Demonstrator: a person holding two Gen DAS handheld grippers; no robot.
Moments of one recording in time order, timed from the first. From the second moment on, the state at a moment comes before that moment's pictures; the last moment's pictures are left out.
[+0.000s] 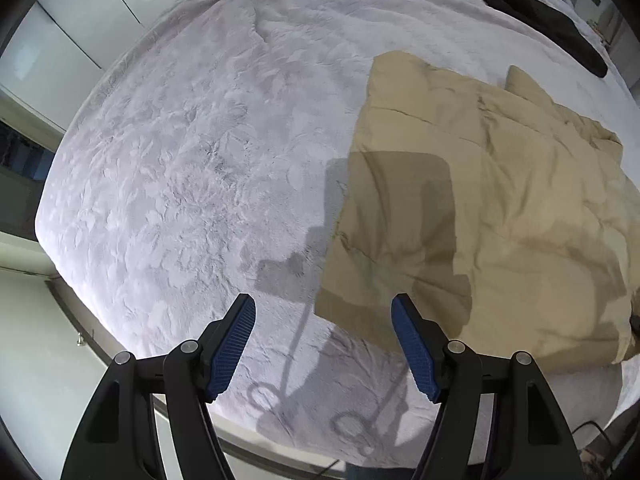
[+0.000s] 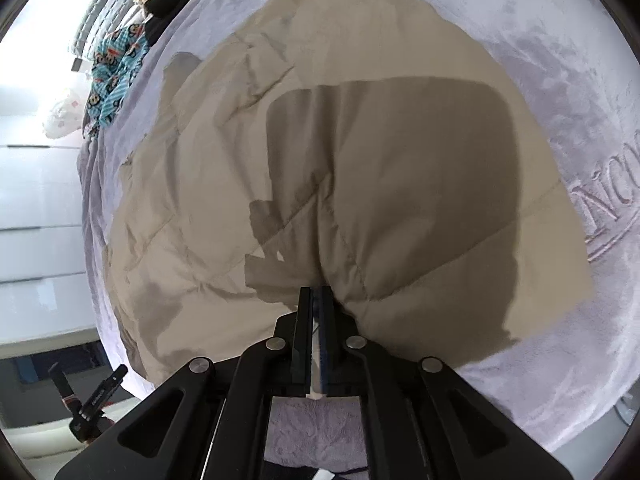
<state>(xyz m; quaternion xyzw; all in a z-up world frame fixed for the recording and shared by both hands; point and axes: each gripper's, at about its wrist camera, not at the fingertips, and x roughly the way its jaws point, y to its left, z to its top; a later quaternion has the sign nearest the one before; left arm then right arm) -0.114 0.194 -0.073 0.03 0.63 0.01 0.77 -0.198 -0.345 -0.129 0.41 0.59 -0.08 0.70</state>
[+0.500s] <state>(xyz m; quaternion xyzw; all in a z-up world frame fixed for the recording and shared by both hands) -0.061 0.189 -0.082 0.04 0.65 -0.07 0.76 -0.146 -0.226 -0.101 0.35 0.60 -0.04 0.72</state>
